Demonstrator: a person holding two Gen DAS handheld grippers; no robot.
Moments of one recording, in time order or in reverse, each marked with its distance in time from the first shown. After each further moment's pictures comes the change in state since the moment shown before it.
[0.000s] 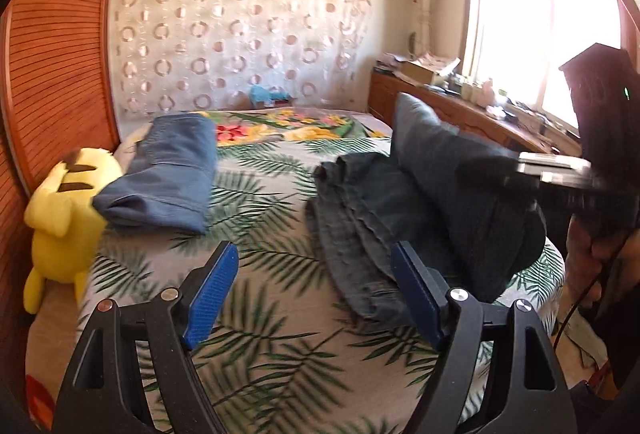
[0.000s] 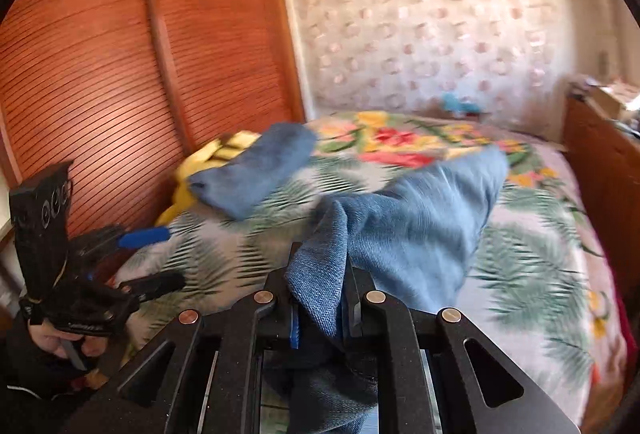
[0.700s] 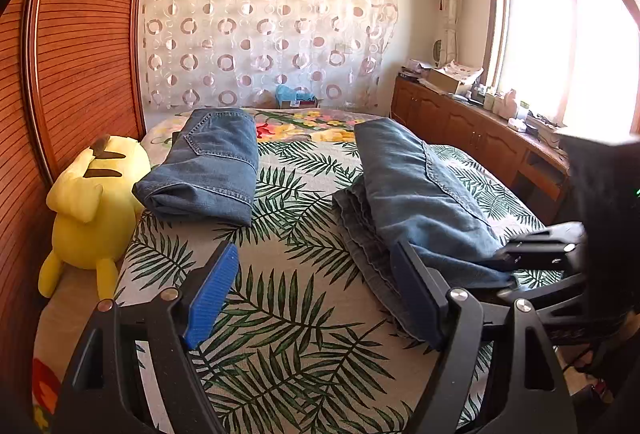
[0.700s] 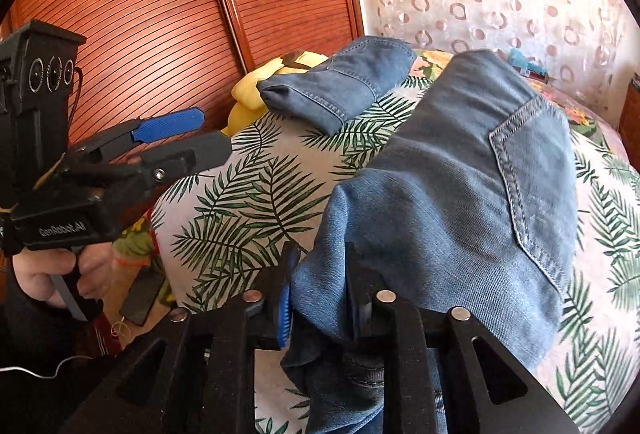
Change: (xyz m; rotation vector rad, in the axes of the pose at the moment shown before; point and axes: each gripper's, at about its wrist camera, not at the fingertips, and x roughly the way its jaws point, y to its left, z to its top) left arm -0.005 0.036 -0.009 -0.051 -0.007 0.059; right arm 0.064 0.049 -0.018 -0.068 0.209 0.130
